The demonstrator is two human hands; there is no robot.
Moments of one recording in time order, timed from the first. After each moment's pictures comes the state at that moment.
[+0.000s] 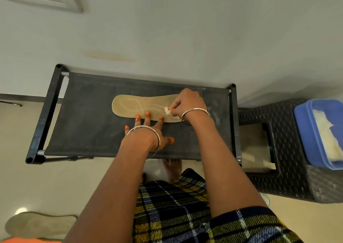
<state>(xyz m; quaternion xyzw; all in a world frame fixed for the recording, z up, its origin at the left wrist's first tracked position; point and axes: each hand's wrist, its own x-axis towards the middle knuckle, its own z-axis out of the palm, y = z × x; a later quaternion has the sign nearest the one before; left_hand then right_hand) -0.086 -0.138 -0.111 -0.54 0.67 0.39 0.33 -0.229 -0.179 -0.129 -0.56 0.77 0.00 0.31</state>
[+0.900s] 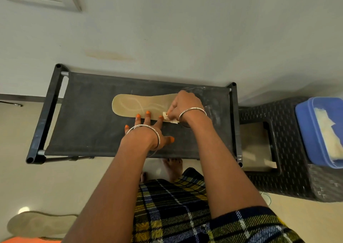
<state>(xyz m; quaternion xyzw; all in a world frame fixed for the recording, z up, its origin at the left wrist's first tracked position) -0.087 -0.139 -0.115 -0.54 0.67 0.39 0.33 -0.220 -0.179 -0.132 -0.57 0.76 0.05 0.31</state>
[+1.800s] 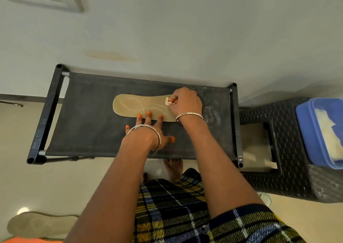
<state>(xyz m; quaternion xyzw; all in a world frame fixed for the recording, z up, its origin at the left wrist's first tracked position) -0.088 -0.140 -0.116 -0.54 0.67 0.38 0.34 -0.218 -0.177 -0.129 -0.58 0.78 -0.05 0.23</state>
